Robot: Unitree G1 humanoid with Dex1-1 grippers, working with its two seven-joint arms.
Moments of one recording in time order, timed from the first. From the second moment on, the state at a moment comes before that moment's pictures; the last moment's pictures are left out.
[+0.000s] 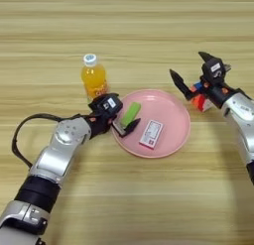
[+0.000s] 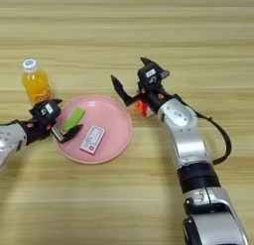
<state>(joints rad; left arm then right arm) -0.27 0.30 -0.22 0.25 0.04 0.10 -0.60 -0.42 -0.22 0.02 0.34 0.08 -0.14 0.46</state>
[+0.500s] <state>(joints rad) -0.29 0.37 -0.25 0.20 0.06 0.15 -0.69 -0.41 -0.21 0.03 0.28 0.08 -0.12 0.44</state>
